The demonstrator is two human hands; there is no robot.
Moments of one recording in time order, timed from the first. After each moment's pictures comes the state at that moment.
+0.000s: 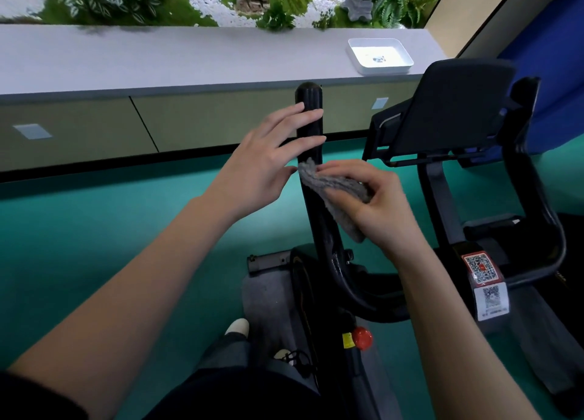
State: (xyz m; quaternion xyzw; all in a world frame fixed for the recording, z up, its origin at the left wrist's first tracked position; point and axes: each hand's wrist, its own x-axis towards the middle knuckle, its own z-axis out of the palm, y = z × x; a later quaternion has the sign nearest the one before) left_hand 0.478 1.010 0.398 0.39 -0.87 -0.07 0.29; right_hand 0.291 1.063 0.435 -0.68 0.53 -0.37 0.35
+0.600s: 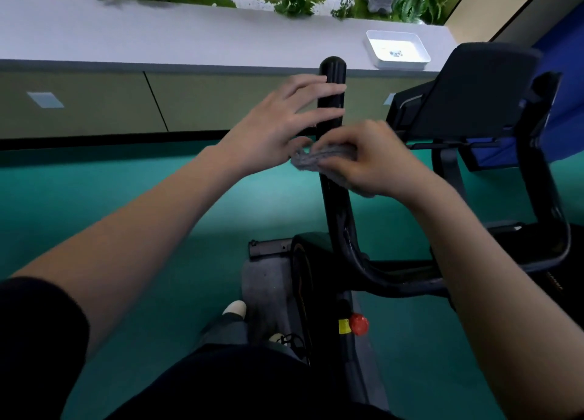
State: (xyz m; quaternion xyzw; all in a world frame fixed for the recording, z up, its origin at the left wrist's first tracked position) left_hand 0.489 0.994 0.399 0.34 -0.90 -0.01 0.26; right_hand 0.312 1.039 0.468 -0.84 0.49 -0.11 0.20
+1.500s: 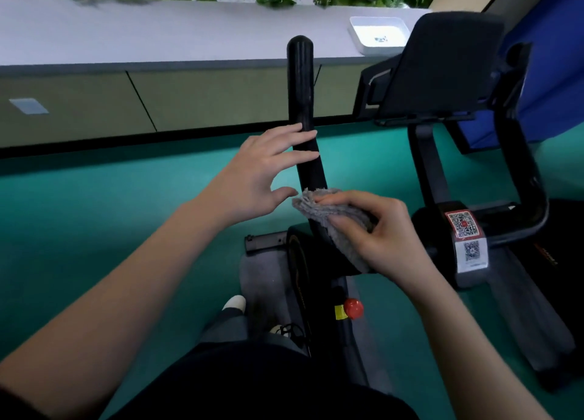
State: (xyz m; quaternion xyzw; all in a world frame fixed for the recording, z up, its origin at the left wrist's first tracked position) left_hand 0.465 1.073 0.383 0.41 -0.86 -0.18 0.26; right_hand 0.260 1.141 0.422 -0.70 0.52 -0.31 0.38
